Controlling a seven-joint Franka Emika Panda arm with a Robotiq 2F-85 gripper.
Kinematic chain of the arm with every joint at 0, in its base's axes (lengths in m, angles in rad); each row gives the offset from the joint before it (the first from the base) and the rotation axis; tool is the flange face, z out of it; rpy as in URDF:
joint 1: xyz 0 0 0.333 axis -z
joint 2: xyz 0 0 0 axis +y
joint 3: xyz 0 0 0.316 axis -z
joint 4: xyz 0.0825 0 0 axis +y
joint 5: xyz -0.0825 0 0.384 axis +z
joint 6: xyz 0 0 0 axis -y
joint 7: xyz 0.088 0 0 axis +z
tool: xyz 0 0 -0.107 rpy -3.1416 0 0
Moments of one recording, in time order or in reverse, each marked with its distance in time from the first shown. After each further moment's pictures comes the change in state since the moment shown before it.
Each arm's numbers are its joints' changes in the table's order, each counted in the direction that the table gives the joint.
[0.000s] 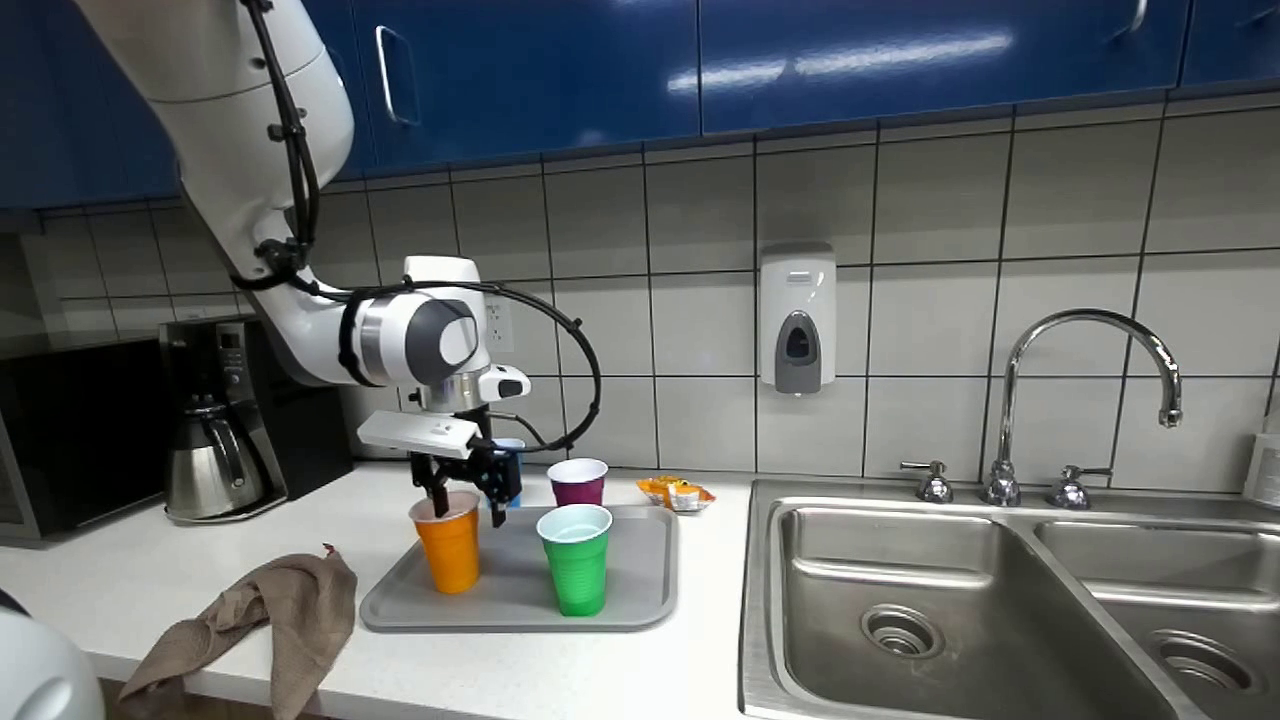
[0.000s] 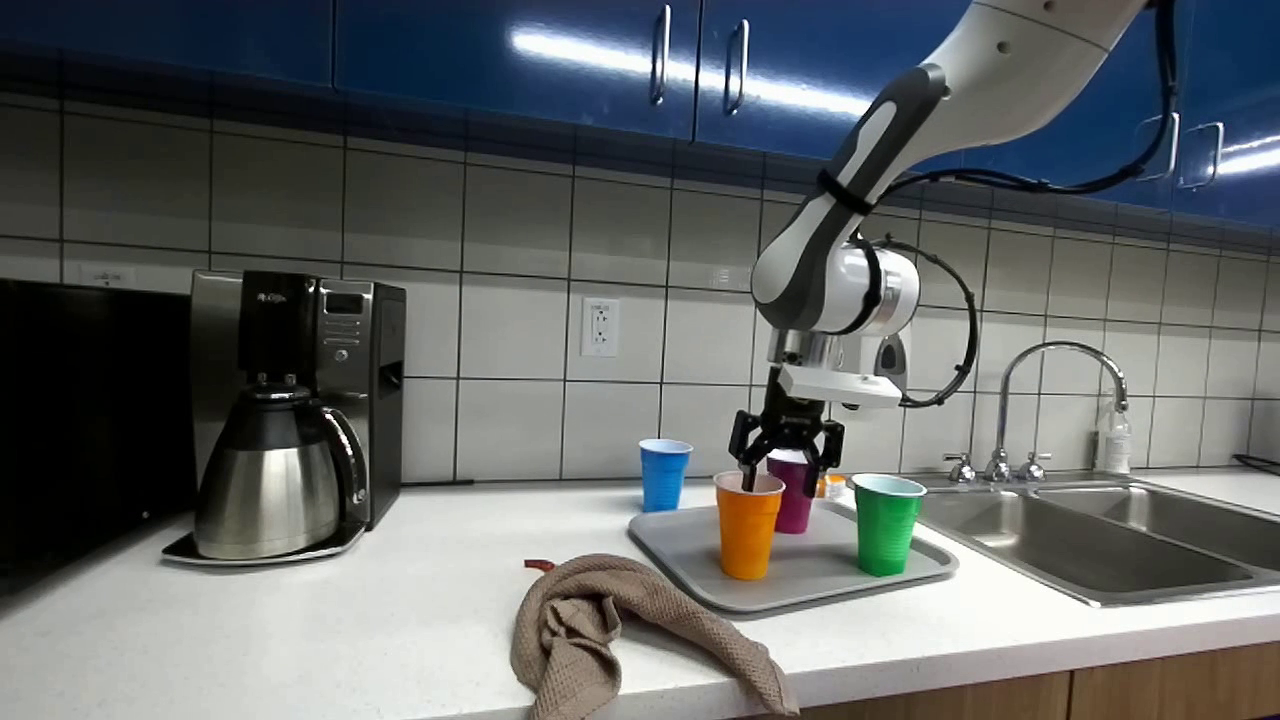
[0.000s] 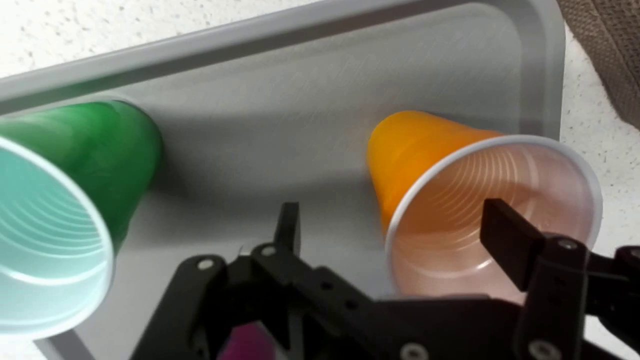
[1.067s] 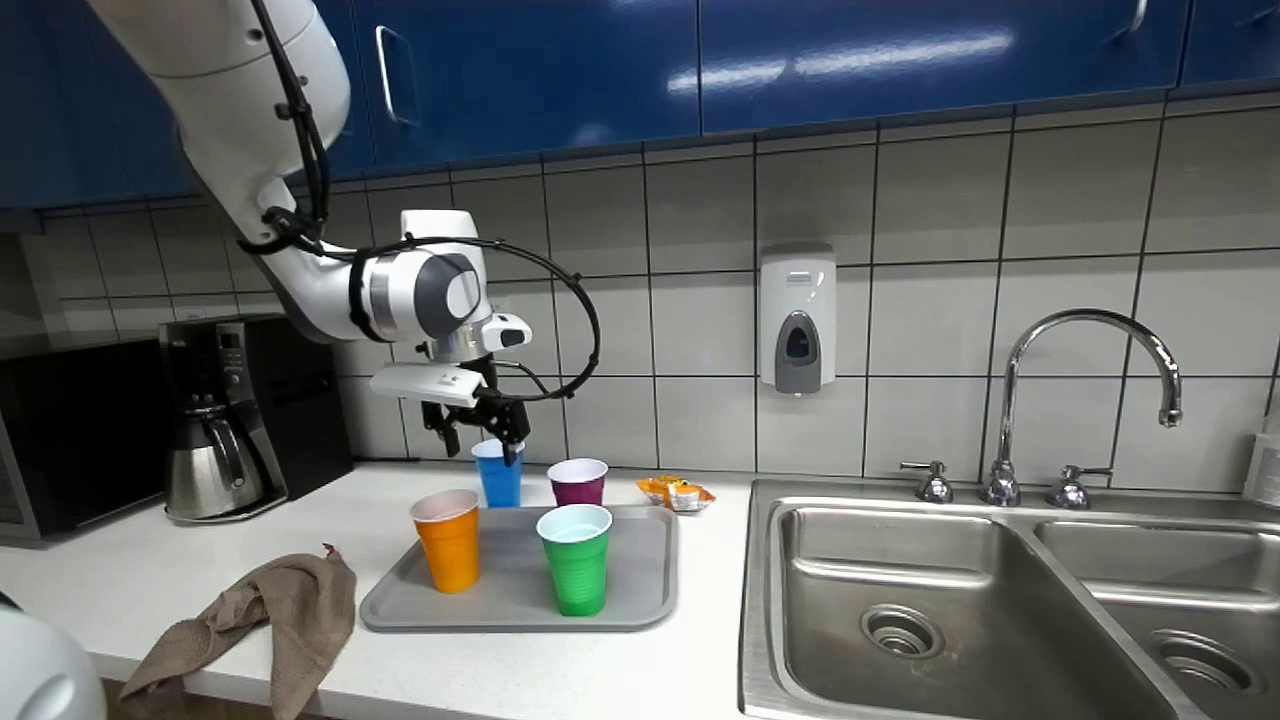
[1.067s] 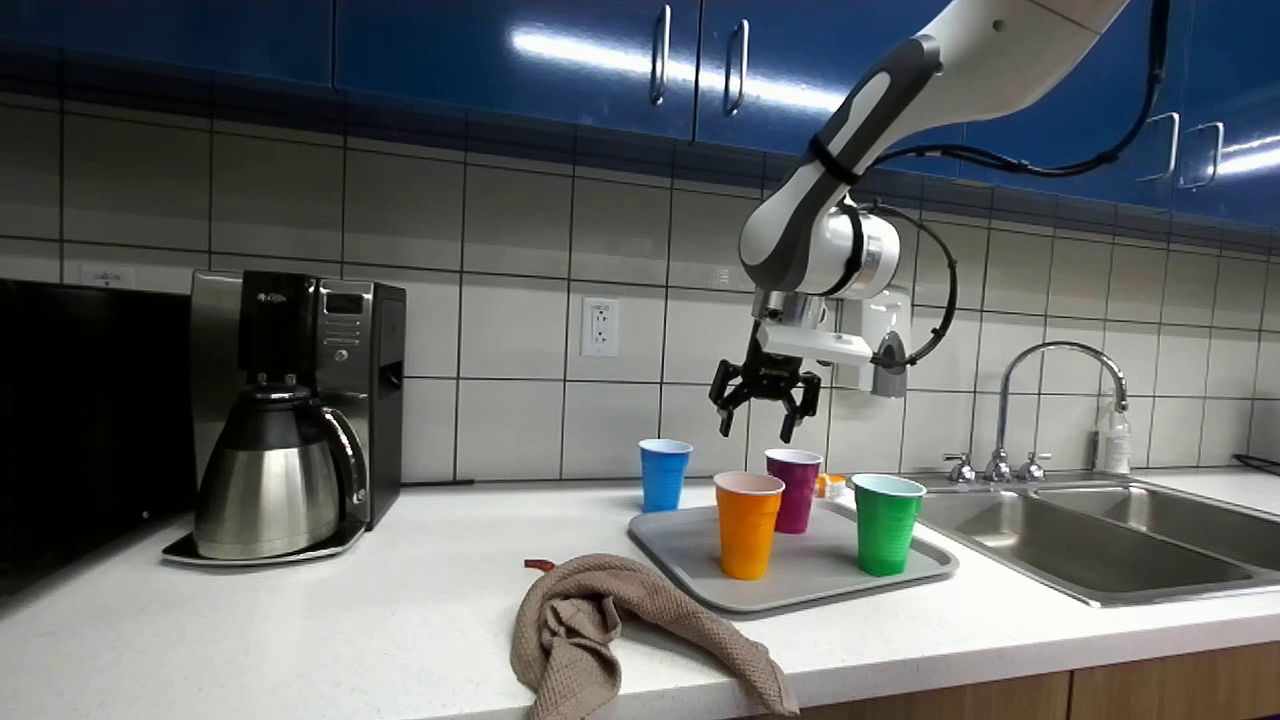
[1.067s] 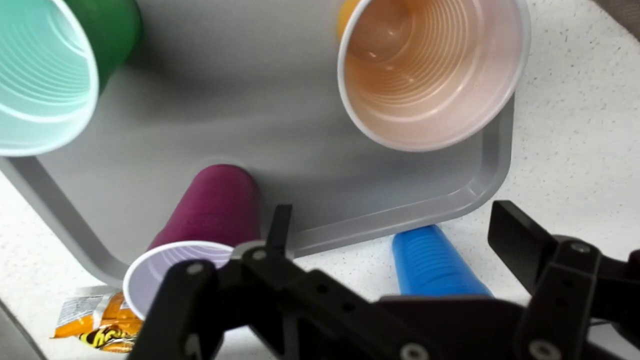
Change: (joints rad) arm -0.007 -0.009 0.003 -0.123 -0.032 0.001 -0.052
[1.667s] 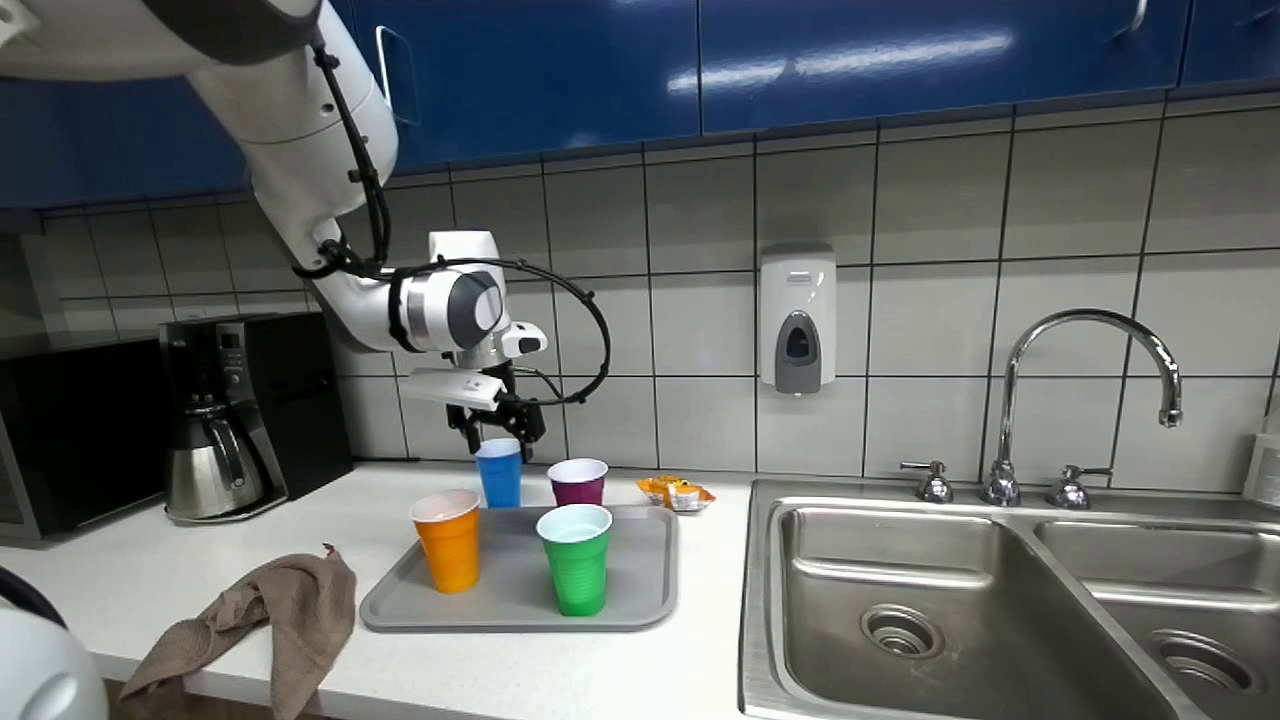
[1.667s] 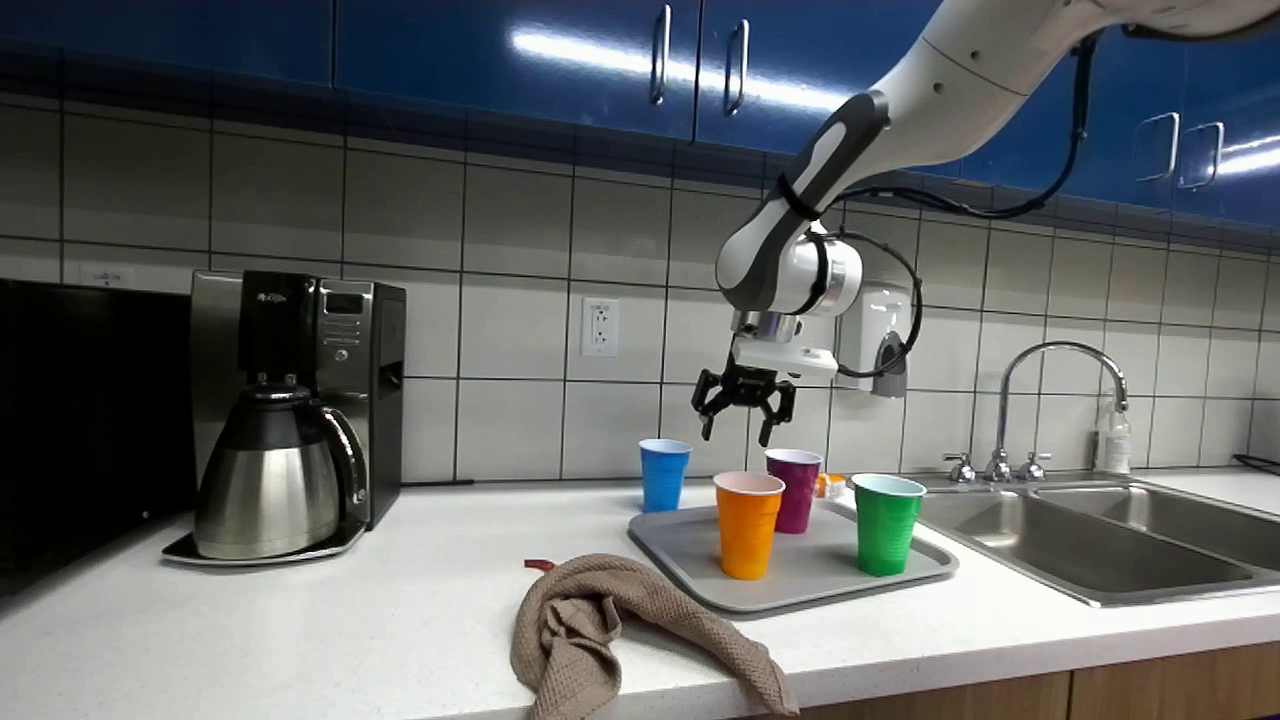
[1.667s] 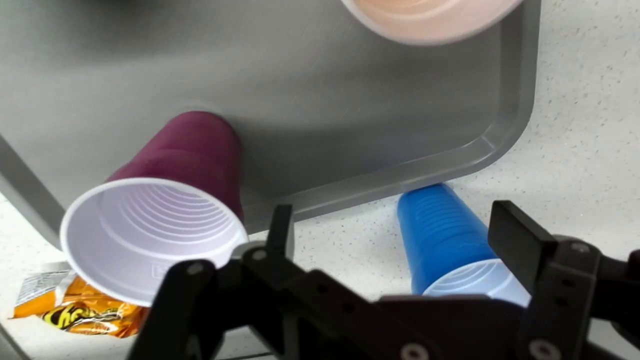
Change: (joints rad) arm -0.005 0.180 0.011 -0.203 -0.020 -0.008 -0.035
